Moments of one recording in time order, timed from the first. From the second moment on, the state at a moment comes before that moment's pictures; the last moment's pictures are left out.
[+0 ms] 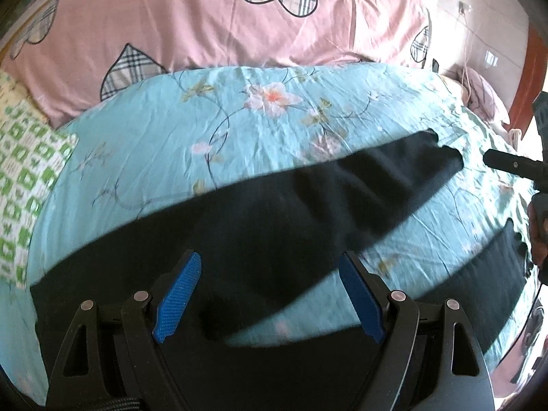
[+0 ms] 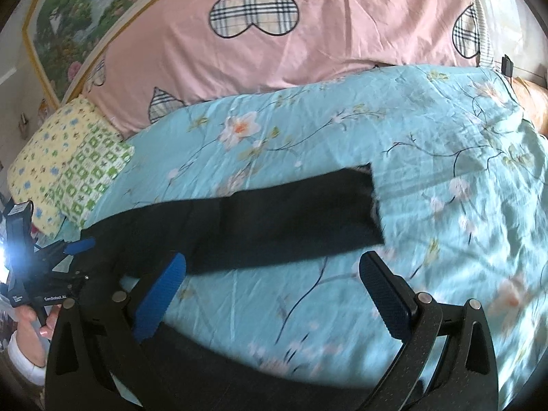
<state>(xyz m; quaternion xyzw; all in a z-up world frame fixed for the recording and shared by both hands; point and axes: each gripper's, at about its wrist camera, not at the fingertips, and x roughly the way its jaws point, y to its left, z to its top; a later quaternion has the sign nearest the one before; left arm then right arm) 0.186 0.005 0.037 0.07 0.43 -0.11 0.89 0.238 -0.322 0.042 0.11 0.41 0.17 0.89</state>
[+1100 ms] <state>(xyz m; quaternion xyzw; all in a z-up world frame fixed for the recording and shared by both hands) 0.347 -0.041 -0.041 0.18 0.52 -0.28 0.79 0.372 -0.352 -0.012 0.10 0.50 0.16 0.85</state>
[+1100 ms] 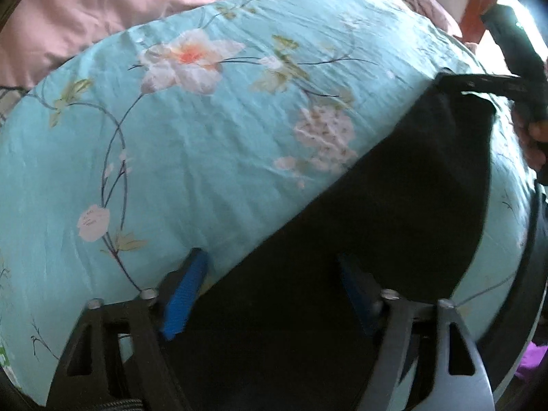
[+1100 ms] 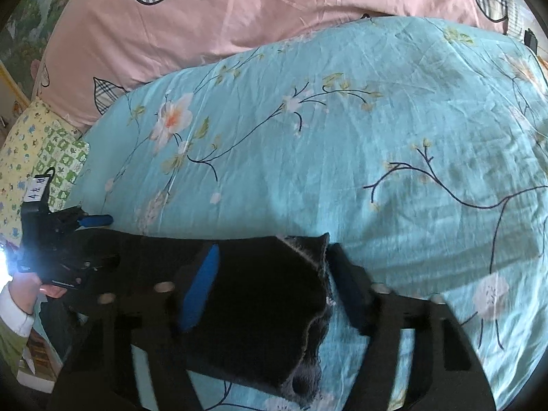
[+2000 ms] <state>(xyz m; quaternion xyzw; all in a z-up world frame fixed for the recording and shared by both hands) 0.170 -0.044 0.044 0.13 0.47 -0.32 0.81 0.241 -0.387 0.033 0.10 0.40 0.23 0.88</state>
